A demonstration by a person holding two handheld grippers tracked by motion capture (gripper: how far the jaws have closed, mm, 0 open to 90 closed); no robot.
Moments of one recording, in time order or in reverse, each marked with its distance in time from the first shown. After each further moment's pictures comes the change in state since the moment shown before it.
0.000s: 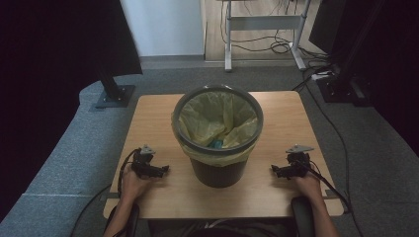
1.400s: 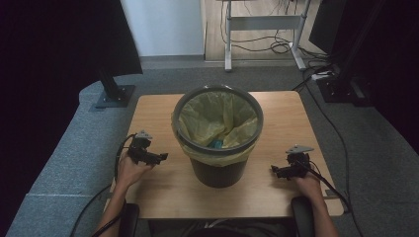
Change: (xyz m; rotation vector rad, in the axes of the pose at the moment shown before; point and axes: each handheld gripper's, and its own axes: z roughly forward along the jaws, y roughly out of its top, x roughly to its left) left arm 0.008 0.056 -0.042 -0.020 -0.064 -0.001; right arm 0.001 -0.001 -0.001 -0.001 0.003 -0.002
